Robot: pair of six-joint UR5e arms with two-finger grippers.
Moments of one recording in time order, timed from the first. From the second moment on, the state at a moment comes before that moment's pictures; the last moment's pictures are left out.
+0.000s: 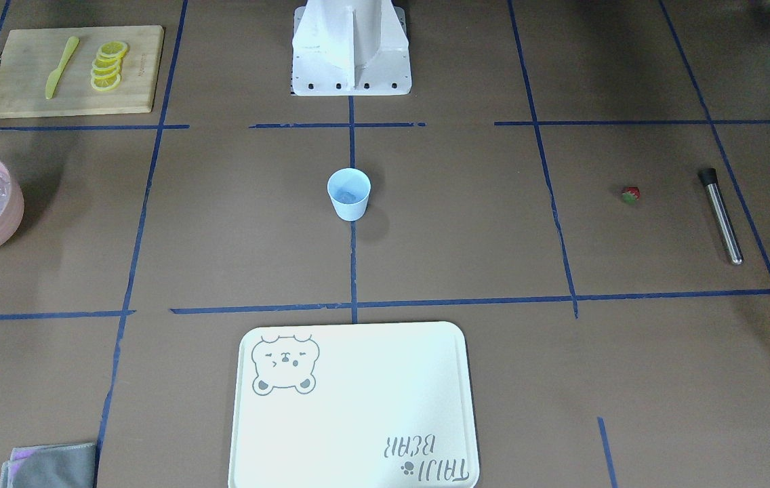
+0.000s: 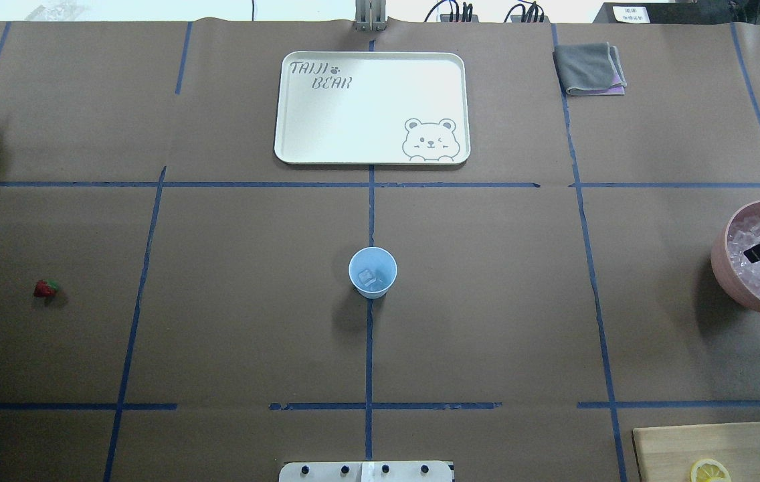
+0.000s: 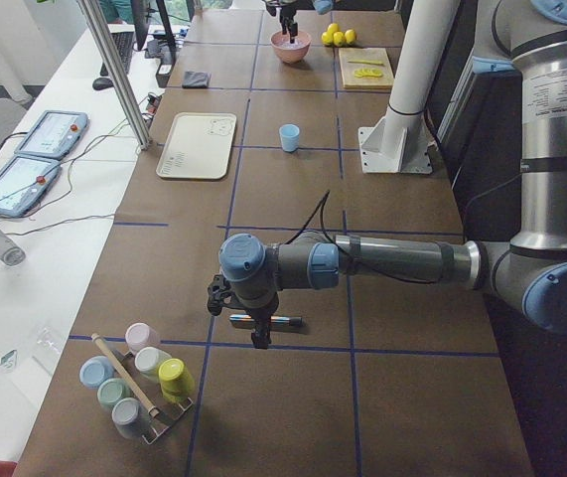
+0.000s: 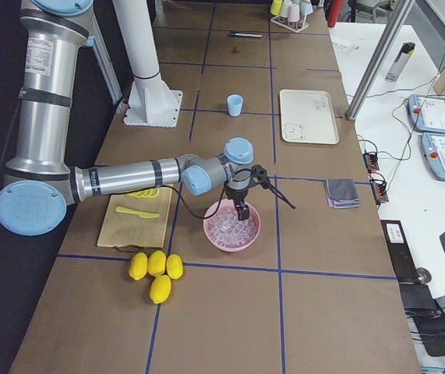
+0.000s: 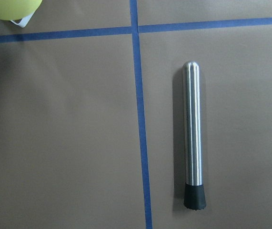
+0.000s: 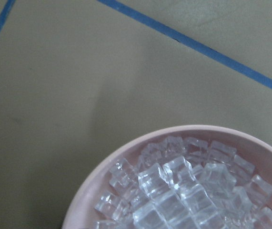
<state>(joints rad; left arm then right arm) -1.51 -1.47 -1.72 -1.46 -2.40 0.08 1.12 -1.75 1.84 -1.26 2.23 0.12</state>
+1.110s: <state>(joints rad) -1.51 -1.47 -1.72 -1.46 -2.40 0.09 1.12 -1.79 1.80 -1.26 2.22 0.03</state>
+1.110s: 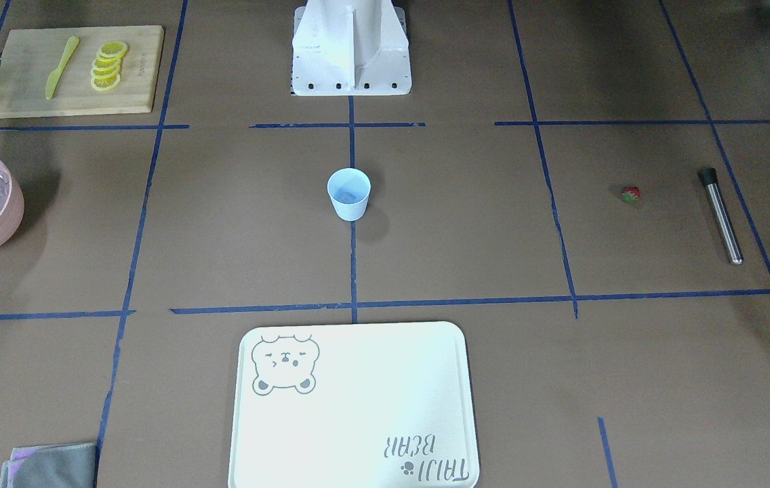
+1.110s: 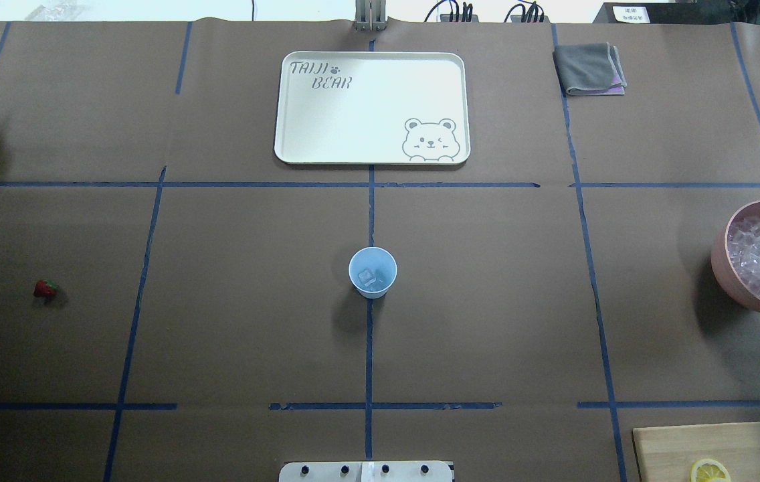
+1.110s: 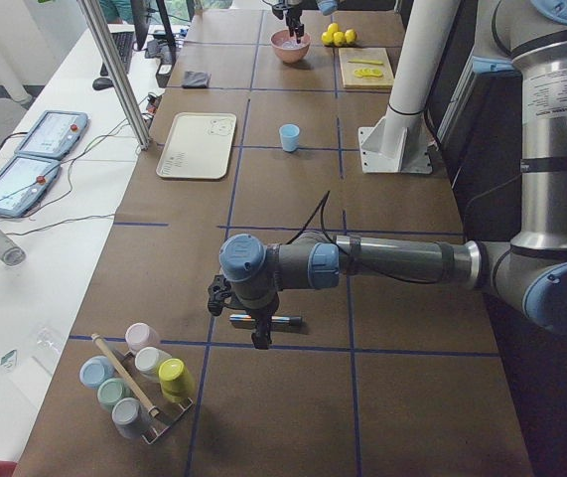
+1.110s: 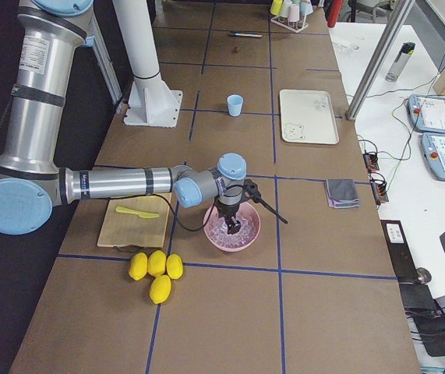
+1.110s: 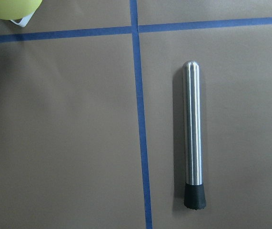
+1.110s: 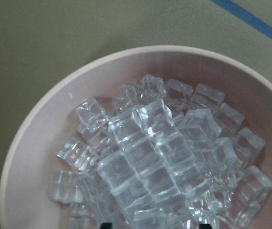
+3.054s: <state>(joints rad) -1.51 -1.47 -1.72 -1.46 -2.40 0.08 1.11 -1.54 1.88 -1.31 2.28 0.63</state>
